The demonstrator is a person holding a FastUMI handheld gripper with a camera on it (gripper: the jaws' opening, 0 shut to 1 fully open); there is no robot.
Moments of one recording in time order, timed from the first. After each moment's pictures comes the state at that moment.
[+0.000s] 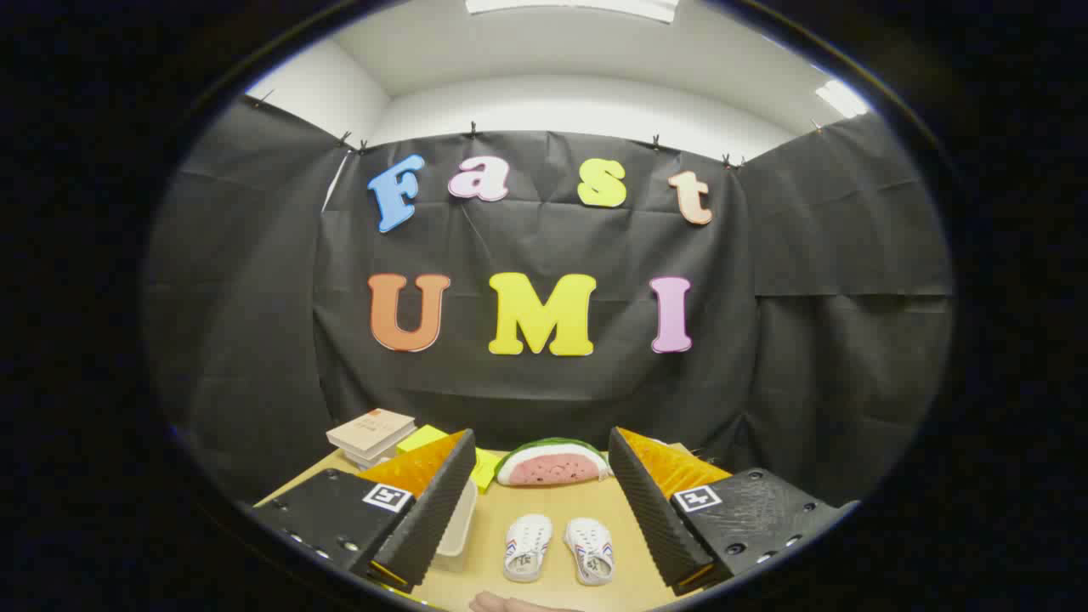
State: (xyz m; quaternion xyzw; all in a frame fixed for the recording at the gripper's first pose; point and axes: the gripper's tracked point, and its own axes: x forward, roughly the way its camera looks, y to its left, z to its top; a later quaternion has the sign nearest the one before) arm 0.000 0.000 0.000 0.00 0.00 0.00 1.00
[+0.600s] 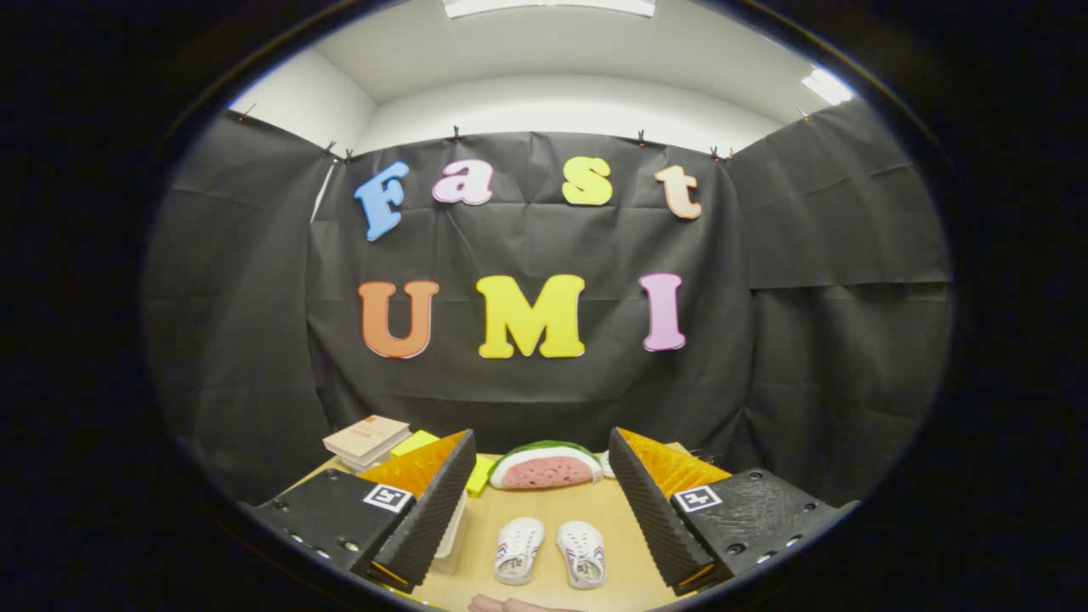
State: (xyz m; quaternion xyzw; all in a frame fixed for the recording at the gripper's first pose) arm 0.009 -0.034 0.001 0.02 0.01 0.00 1.00
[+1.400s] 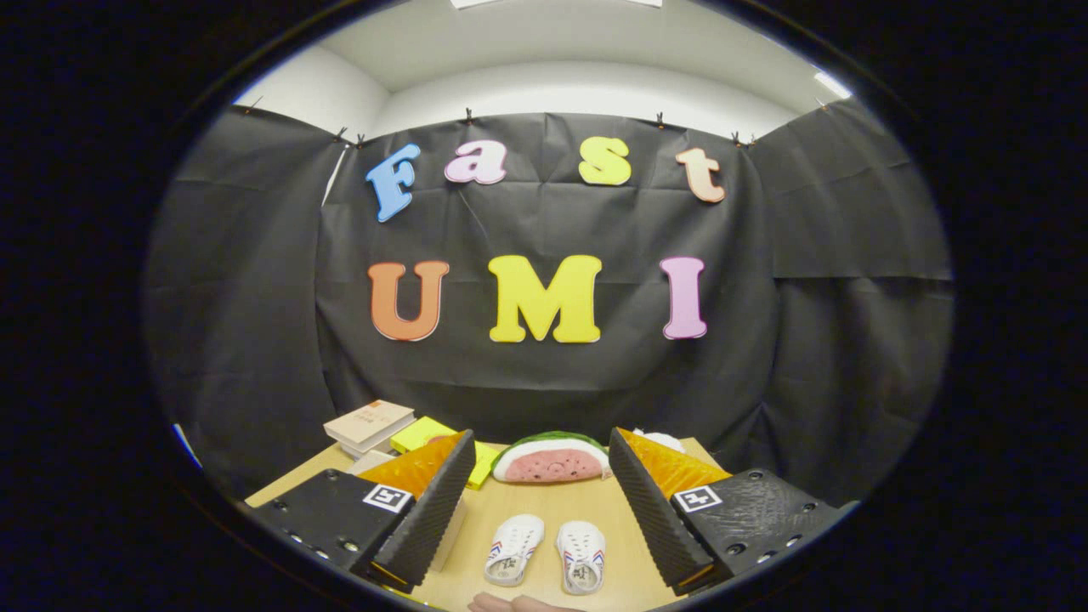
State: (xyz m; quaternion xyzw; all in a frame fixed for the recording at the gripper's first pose) arm 0.063 -0.030 -0.030 0.01 0.04 0.04 1.00
